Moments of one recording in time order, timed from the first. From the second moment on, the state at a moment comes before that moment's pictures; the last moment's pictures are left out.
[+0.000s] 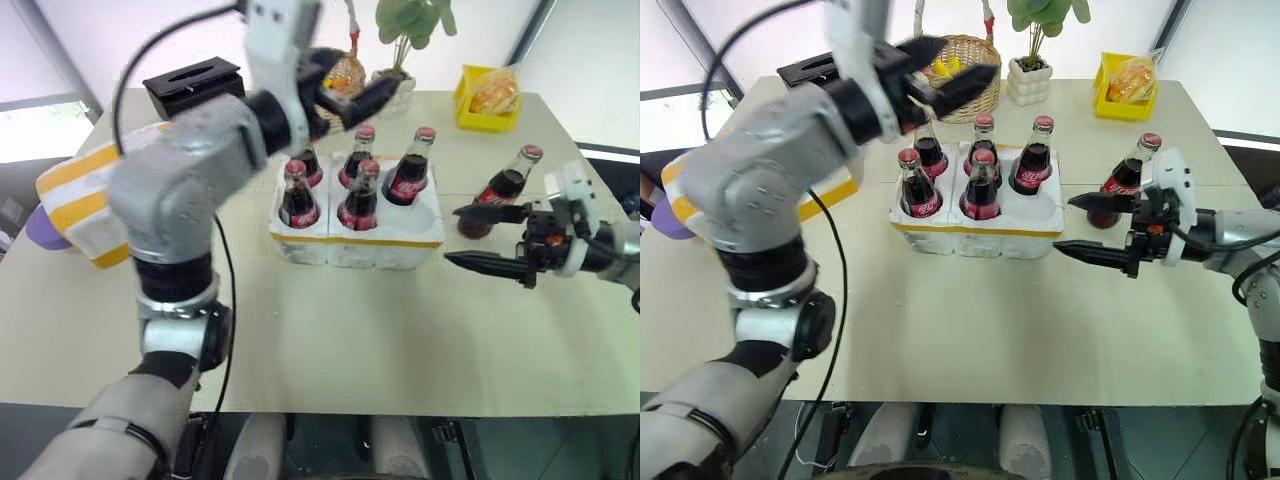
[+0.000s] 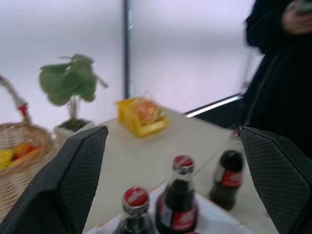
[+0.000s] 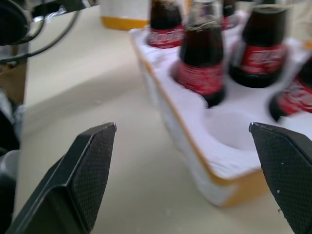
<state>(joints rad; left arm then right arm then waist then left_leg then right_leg) -1.11 0.30 0.25 -0.29 -0.68 1.13 -0.46 -0.36 -1.03 -0.26 -0.06 0.68 0.59 1.22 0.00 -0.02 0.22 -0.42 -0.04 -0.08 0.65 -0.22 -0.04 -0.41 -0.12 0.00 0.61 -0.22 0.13</state>
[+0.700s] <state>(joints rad) -0.64 0.98 0.35 -0.22 -0.95 1.06 -1.13 -0.50 -0.97 -0.28 0.44 0.45 0.39 1.08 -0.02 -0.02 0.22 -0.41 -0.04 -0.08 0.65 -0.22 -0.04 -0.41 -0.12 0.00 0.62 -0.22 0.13</state>
